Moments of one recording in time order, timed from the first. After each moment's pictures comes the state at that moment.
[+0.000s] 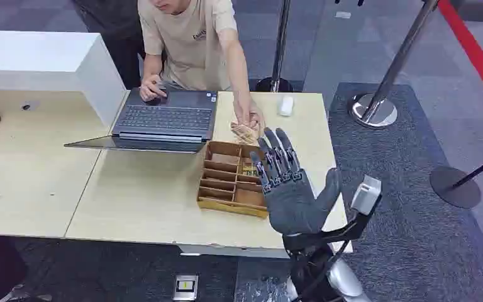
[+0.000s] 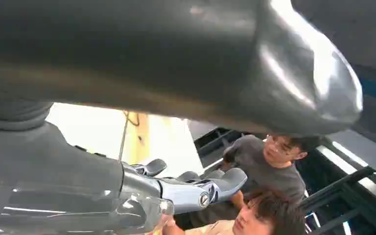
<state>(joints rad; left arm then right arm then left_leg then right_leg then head) -0.11 0.03 -0.93 -0.21 -0.10 0.13 0.16 -0.14 -0.07 0.44 -1.70 -0.47 -0.15 -0.46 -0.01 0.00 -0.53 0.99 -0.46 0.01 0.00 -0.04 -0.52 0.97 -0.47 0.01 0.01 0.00</state>
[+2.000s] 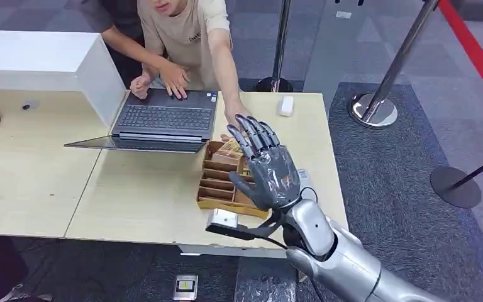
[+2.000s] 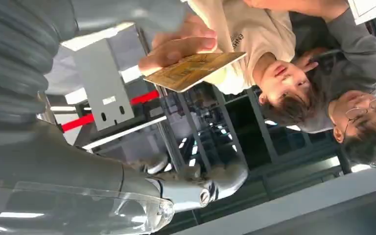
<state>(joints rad) -0.11 0.04 -0.94 -0.21 -0.11 0.15 0.14 -0.53 -0.23 0.74 -1.36 1.28 -0.49 0.08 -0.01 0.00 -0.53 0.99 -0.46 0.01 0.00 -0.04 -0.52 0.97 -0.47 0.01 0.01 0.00</state>
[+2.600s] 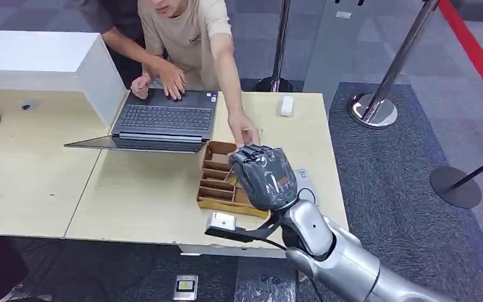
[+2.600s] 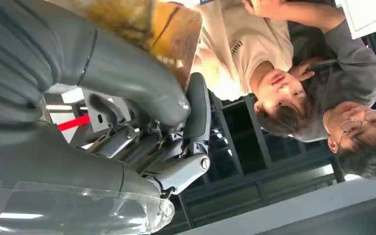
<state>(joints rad) -0.11 0.04 -0.94 -0.21 -0.10 0.15 0.13 -0.54 -0.24 0.78 -1.34 1.27 -0.49 0.08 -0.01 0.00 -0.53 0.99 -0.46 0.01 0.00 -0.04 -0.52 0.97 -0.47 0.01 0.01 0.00</state>
